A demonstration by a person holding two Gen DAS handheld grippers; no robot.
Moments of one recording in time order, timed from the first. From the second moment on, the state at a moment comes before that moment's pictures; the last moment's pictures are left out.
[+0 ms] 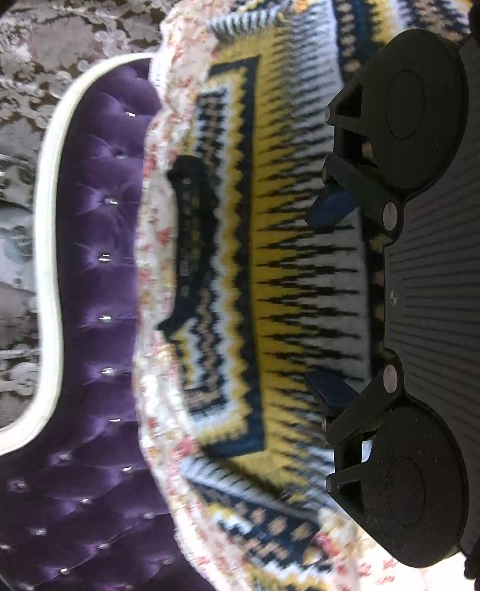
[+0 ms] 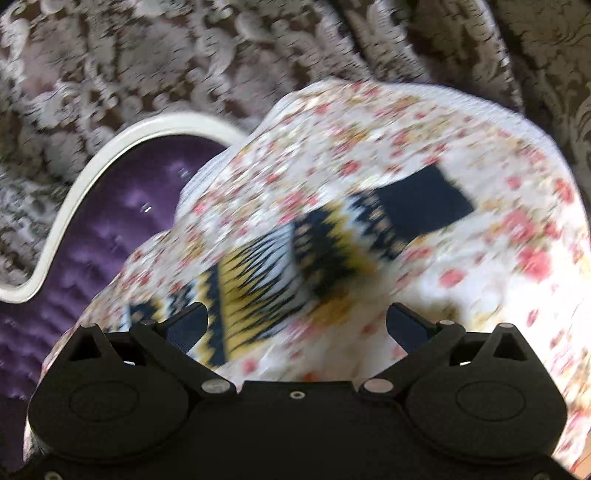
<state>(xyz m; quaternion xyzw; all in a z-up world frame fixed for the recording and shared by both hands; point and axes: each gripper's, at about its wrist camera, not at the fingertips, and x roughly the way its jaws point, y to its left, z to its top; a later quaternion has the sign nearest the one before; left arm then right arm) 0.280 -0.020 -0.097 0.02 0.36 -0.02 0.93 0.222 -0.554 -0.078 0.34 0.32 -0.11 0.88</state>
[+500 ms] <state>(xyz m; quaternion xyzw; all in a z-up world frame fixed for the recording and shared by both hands) 0.275 -0.019 -0.109 0.02 0.33 -0.01 0.94 0.252 -0.599 -0.105 0.40 0.26 -0.15 0.86</state>
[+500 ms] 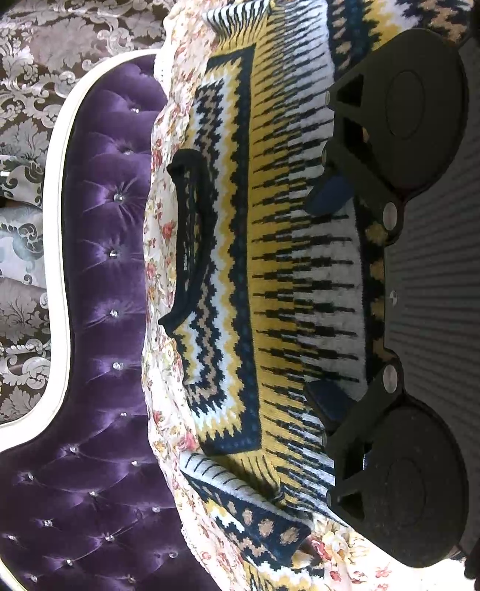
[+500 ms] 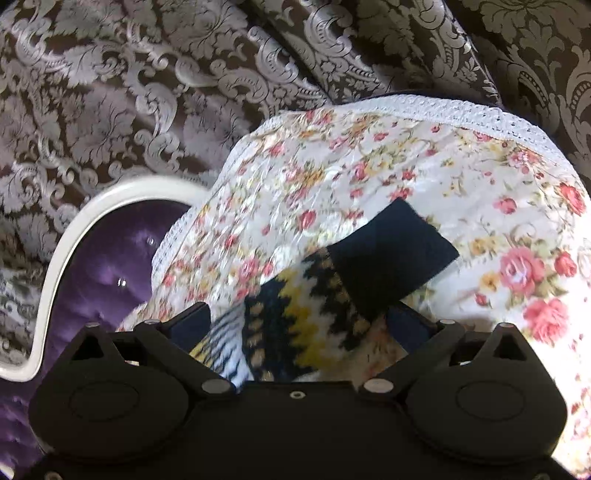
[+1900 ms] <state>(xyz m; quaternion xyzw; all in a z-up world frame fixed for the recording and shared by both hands) 0.227 0.095 -0.057 -0.07 0.36 0.02 0.93 0.357 -0.075 0.015 0.13 0.30 0.24 0.91</state>
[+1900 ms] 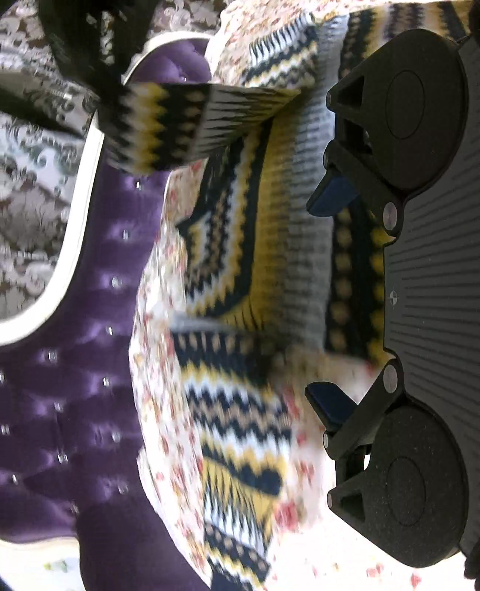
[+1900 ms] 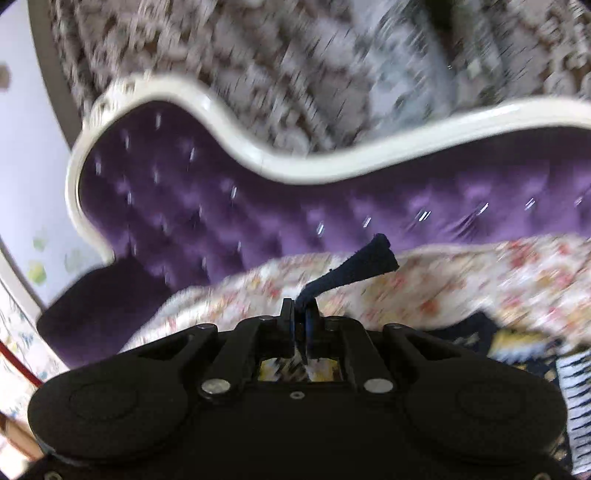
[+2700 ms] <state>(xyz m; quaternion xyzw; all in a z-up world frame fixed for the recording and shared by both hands) 0.239 0.080 -0.032 -0.03 0.34 0.00 0.94 0.320 -0.179 -0.029 0.12 0.30 0.20 0.92</state>
